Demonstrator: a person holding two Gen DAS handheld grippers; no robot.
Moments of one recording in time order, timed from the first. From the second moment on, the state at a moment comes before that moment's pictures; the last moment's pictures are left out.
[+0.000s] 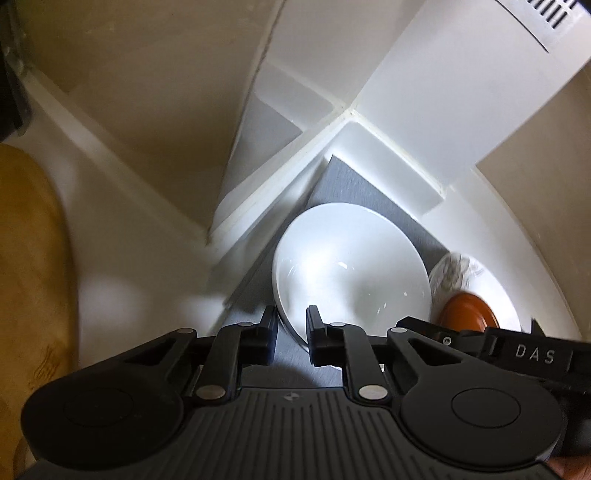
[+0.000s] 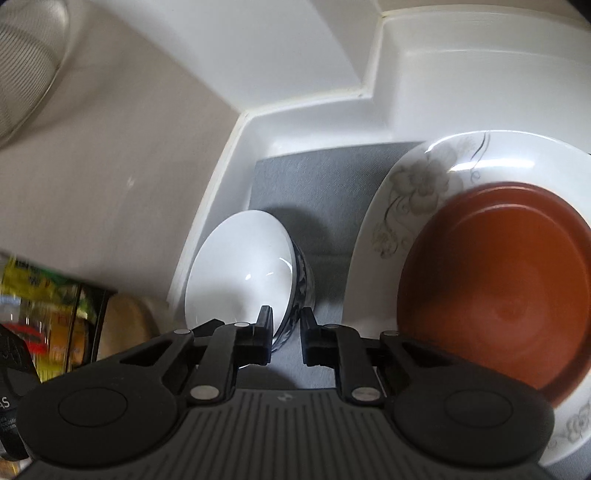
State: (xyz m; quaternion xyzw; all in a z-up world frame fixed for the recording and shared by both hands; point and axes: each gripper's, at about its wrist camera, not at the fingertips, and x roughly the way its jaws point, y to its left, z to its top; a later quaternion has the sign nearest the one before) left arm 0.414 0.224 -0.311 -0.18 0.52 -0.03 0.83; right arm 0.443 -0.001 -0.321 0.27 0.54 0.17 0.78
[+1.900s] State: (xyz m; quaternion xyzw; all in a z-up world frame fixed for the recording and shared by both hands) left arm 0.406 0.019 -0.250 -0.11 0.55 -0.22 0.80; right arm 0.283 -0.234 -0.251 0.41 0.39 0.01 0.83
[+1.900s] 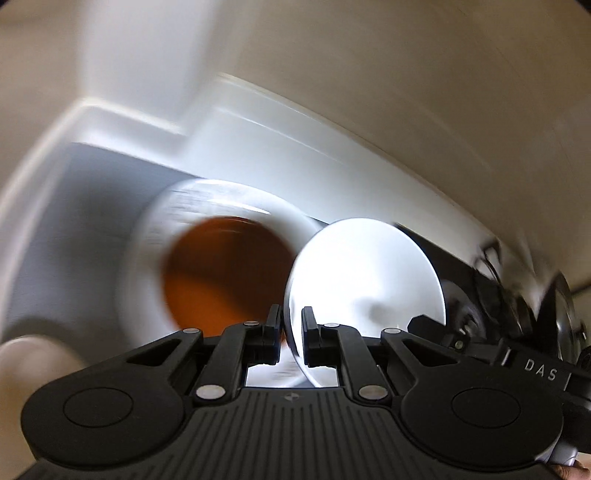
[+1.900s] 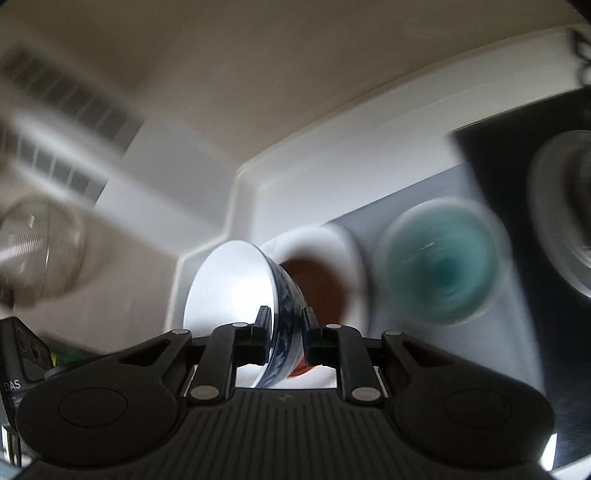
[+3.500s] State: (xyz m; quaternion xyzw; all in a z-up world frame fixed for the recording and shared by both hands) left arm 0.430 -0.115 -0.302 0.00 0.63 -0.21 0.75; right arm 0.297 -0.266 -0.320 0.08 0.44 -0.02 0.89
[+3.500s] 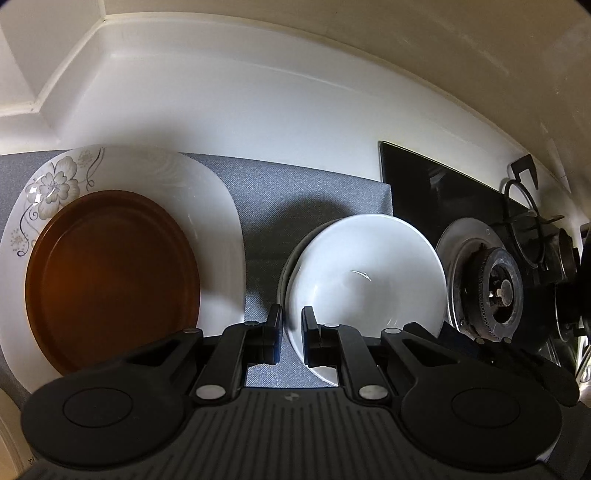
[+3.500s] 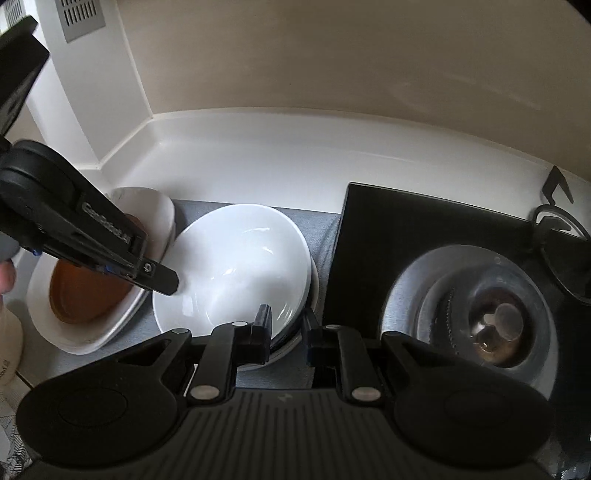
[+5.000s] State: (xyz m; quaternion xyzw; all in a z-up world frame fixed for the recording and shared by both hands) left arm 0.353 -0.092 -0.337 0.04 0.68 -0.25 0.69; right arm 0.233 -0.278 -0.342 0.30 0.51 0.01 0.80
